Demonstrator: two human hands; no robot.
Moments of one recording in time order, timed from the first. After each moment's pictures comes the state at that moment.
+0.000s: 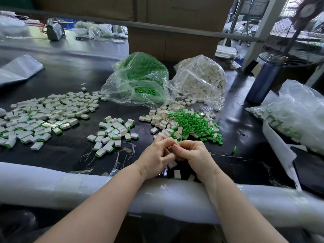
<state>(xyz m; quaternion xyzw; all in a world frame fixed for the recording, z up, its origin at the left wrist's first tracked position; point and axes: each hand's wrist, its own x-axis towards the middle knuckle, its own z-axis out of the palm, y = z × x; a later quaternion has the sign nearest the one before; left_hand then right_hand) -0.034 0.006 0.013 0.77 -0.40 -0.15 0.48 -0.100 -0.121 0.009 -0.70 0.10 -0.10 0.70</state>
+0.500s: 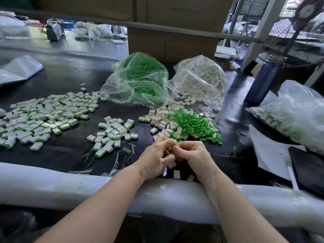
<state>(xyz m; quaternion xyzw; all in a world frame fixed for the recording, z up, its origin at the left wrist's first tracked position) -0.031 0.006 0.009 0.79 -0.40 -0.15 0.45 -0.101 -0.120 0.011 -0.69 0.12 -0.10 0.70</state>
